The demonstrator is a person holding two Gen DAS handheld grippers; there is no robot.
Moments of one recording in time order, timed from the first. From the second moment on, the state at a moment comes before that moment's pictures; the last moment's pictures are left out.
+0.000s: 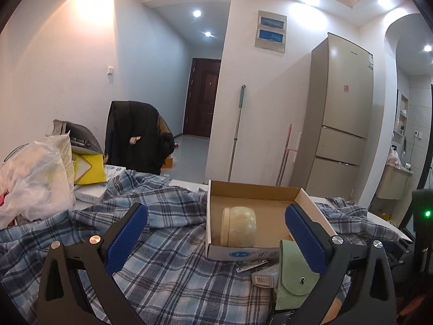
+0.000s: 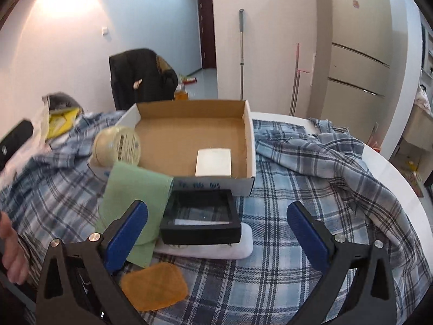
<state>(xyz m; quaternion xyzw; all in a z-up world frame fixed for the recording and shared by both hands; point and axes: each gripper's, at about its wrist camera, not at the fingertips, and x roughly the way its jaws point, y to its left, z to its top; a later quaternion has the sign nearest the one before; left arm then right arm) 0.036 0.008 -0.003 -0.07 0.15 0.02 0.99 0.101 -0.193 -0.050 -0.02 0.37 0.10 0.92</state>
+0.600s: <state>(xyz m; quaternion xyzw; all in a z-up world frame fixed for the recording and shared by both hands) 0.033 0.003 -0.004 -0.06 0.15 0.02 0.99 0.106 -0.189 -0.063 -0.03 0.43 0.11 0.89</state>
